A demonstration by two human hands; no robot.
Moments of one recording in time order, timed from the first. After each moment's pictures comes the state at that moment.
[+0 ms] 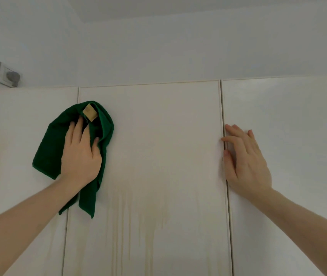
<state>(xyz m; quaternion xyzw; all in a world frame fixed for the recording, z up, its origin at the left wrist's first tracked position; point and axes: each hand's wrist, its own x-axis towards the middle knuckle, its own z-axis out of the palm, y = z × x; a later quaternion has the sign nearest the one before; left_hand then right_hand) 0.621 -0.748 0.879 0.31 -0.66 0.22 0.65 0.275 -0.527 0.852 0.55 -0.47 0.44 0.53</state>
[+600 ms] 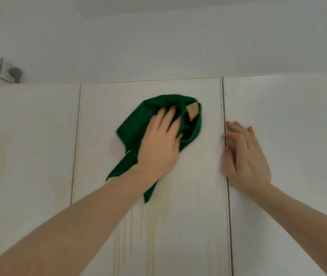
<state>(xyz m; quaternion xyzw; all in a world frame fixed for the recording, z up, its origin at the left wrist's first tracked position) 0.482 -0.652 0.897 0.16 -0.74 0.32 0.57 0.277 -0.527 0.851 0.54 -0.47 0.45 0.53</state>
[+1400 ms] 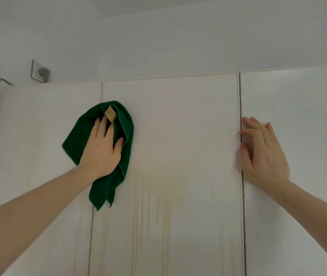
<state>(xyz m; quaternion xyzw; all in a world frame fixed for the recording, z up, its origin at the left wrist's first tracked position) 0.640 -0.727 0.868 0.34 -0.74 0.21 0.55 0.279 -0.520 0.851 0.55 -0.49 0.45 0.51</state>
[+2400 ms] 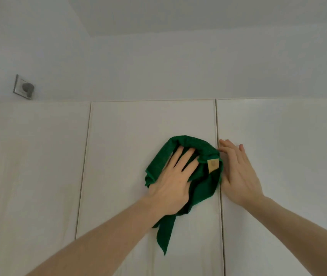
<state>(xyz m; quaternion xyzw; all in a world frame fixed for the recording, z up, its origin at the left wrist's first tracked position) 0.483 -0.618 0.843 0.09 -0.83 0.27 0.48 0.293 -0.499 0.851 0.58 -0.55 0.40 0.46</state>
